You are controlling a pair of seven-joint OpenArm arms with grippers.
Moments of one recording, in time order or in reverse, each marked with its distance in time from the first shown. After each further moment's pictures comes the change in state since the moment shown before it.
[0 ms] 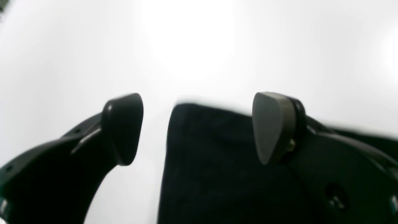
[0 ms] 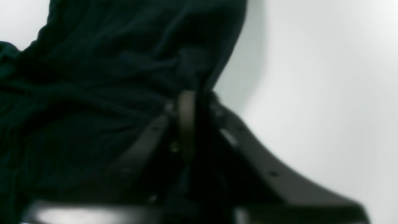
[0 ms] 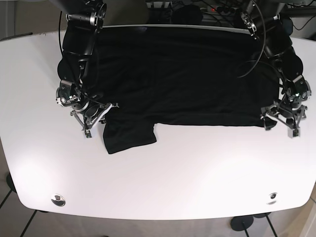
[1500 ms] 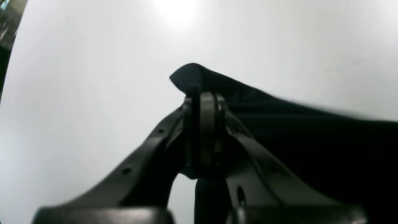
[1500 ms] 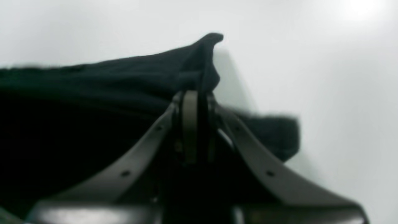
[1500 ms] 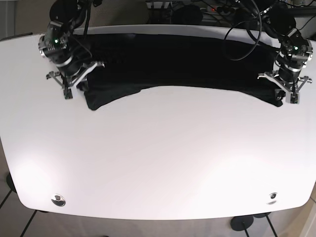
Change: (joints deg) left arm 19.5 11.7 -16.1 33.3 -0.5 -18.5 6.8; right arm -29.0 -3.4 8.3 44.5 5.4 0.3 -11.1
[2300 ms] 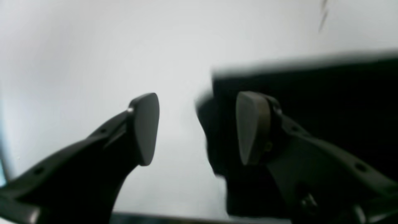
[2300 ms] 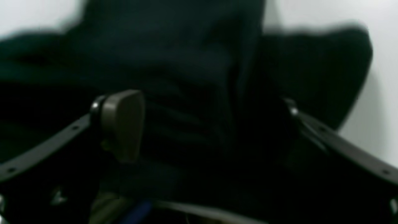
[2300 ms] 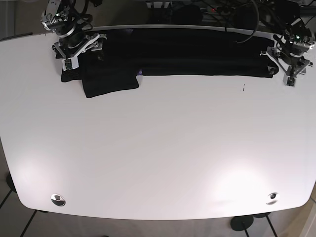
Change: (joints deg) left arm 9.0 -5.4 3.3 2.9 -0.2 0.2 4.8; right arm -12.5 0.5 0.4 -0.7 6.9 -0.5 8.7
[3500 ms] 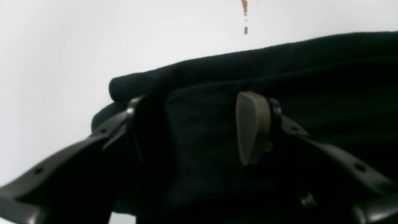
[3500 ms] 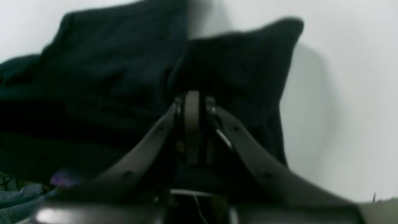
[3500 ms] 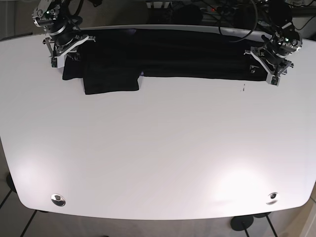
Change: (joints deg) left arm 1.2 1.1 6.8 -13.6 -1.7 -0.2 -5.9; right arm 0.3 -2.4 9.0 1.3 5.5 -0.2 -7.2
